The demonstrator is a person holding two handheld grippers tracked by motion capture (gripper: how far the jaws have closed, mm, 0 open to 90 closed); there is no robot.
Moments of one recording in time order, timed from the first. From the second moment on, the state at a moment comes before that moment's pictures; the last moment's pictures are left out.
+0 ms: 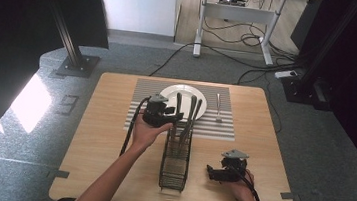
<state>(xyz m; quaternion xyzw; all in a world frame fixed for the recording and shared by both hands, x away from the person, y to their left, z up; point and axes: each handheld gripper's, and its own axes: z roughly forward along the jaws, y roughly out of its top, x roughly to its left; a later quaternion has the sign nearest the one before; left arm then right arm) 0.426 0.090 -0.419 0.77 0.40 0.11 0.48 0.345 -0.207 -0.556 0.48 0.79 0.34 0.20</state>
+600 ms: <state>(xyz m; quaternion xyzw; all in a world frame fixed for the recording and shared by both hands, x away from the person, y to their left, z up) 0.430 0.089 -0.424 0.77 0.39 0.10 0.49 0.345 -0.207 -0.556 0.48 0.79 0.34 0.20</state>
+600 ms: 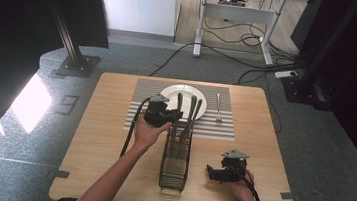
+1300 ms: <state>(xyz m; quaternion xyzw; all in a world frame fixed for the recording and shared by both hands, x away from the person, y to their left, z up) 0.408 0.094 -0.389 0.74 0.35 0.17 0.55 0.345 -0.207 -0.556 0.47 0.79 0.34 0.20</state>
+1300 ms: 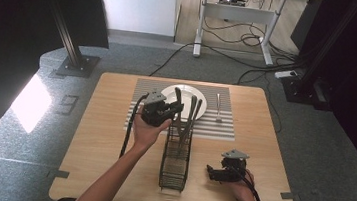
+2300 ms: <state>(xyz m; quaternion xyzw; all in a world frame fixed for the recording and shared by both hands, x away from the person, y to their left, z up) 0.380 0.160 -0.292 0.67 0.33 0.23 0.62 0.344 -0.207 -0.556 0.47 0.79 0.34 0.20</state>
